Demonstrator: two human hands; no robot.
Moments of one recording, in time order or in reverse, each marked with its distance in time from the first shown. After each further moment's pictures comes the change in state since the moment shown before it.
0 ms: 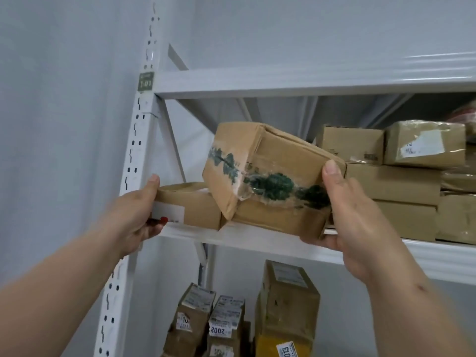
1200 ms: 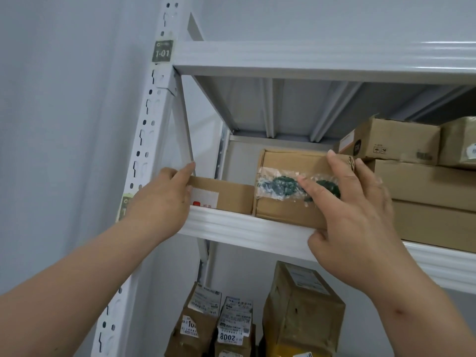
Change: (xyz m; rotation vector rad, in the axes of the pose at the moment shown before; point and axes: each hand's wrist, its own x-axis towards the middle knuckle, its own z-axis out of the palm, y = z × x) left_hand 0.050 -0.031 -0.003 1.130 0.014 0.703; right_hand 0.032 0.046 0.040 -1.415 0.036 -0.456
